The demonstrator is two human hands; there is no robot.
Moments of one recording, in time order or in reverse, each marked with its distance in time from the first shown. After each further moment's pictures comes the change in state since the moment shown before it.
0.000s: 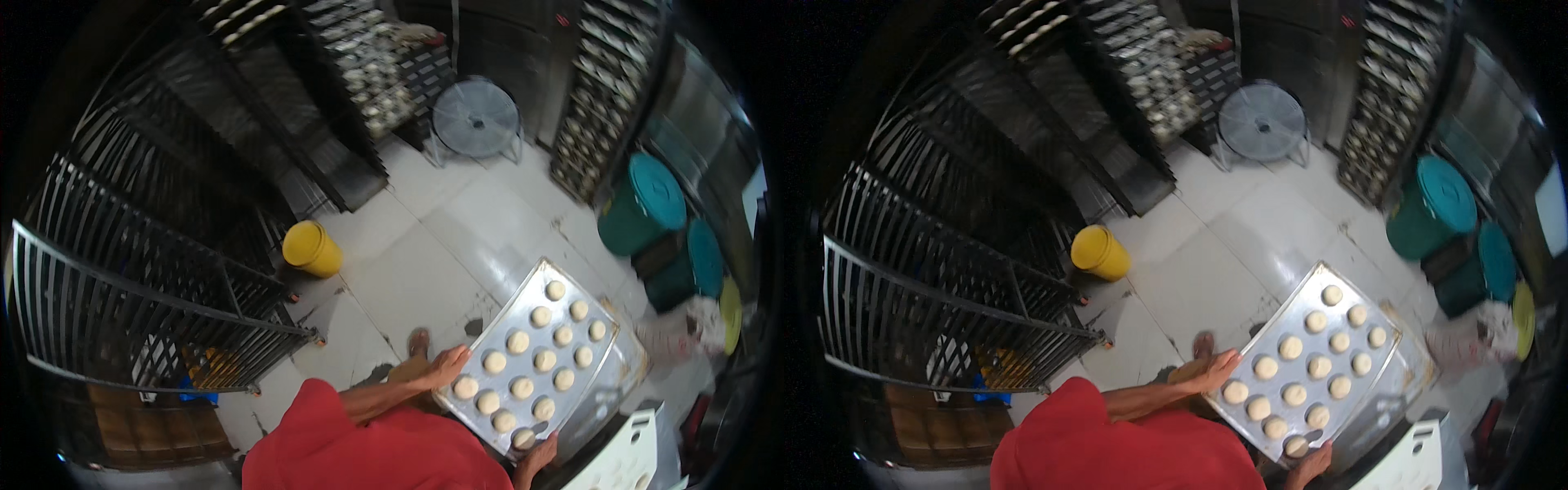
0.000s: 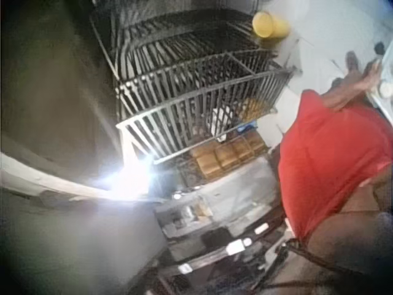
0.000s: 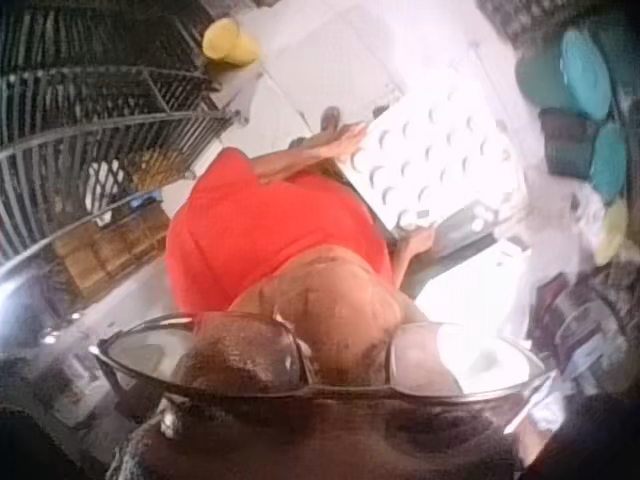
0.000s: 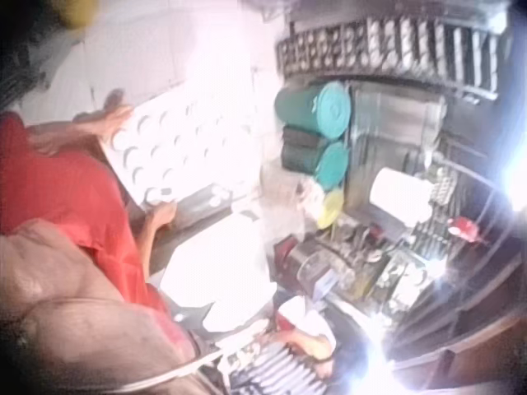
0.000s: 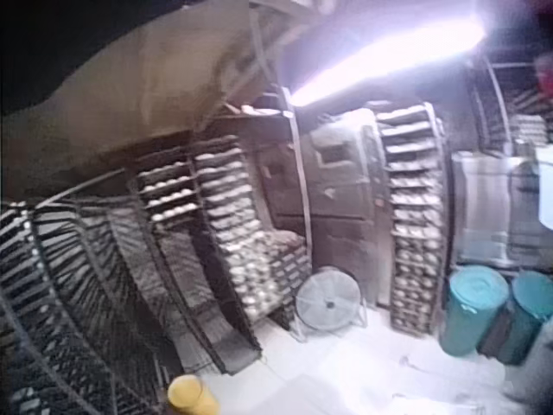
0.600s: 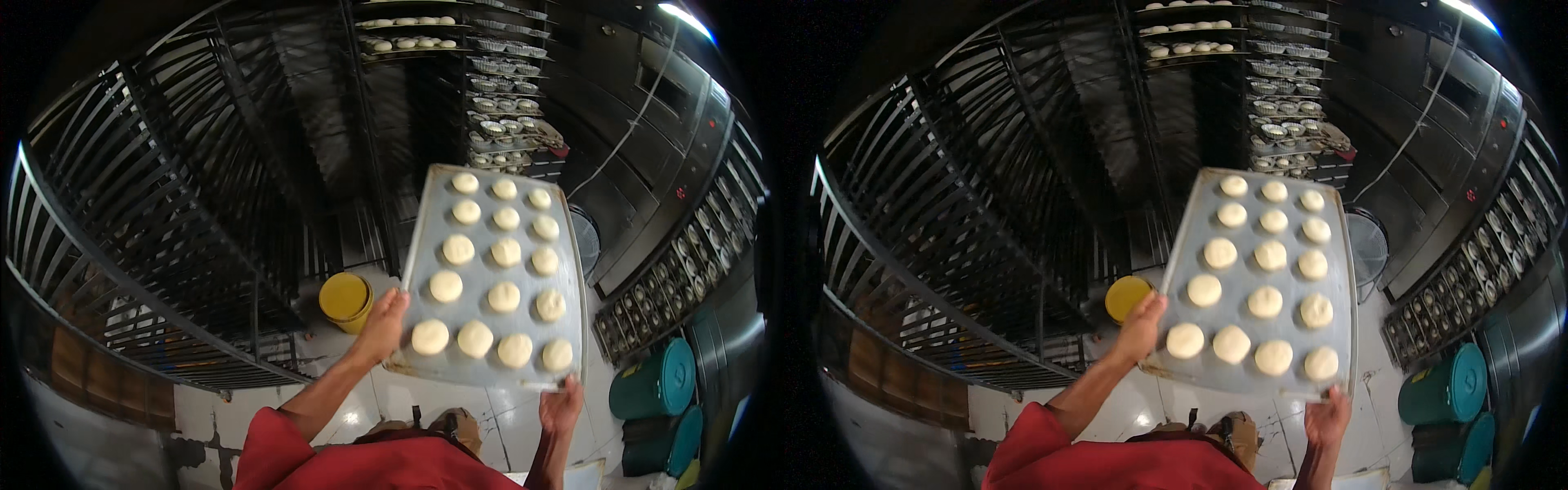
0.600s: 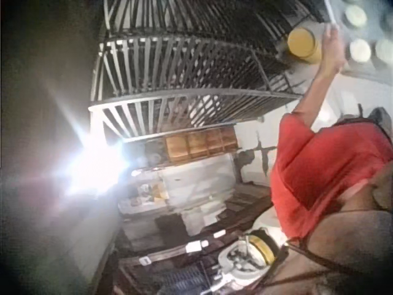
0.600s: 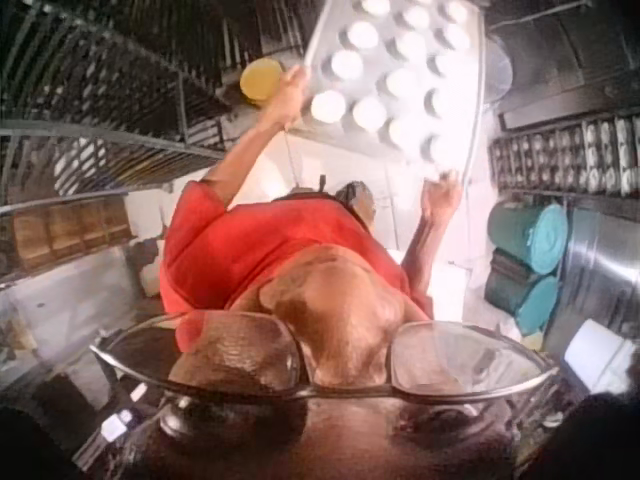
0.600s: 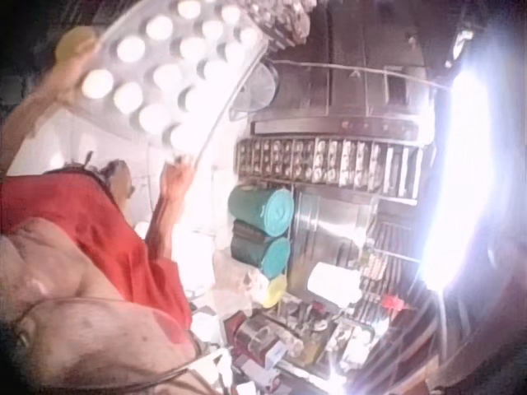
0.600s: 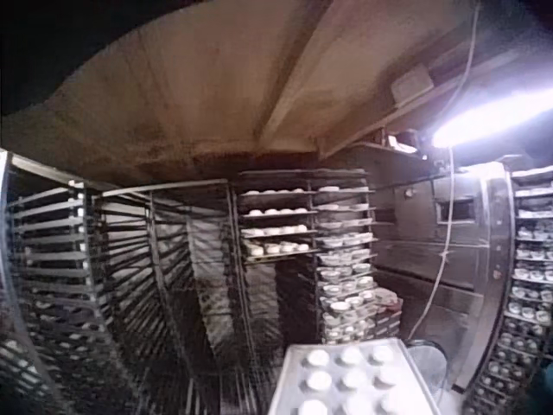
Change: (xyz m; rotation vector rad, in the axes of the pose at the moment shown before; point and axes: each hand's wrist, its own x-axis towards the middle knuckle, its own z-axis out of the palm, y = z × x) left_hand 0.121 0.064 -0.496 -0.438 0.810 -0.071; right_hand -0.055 -0.478 0.363 1.031 -1.323 -0.054
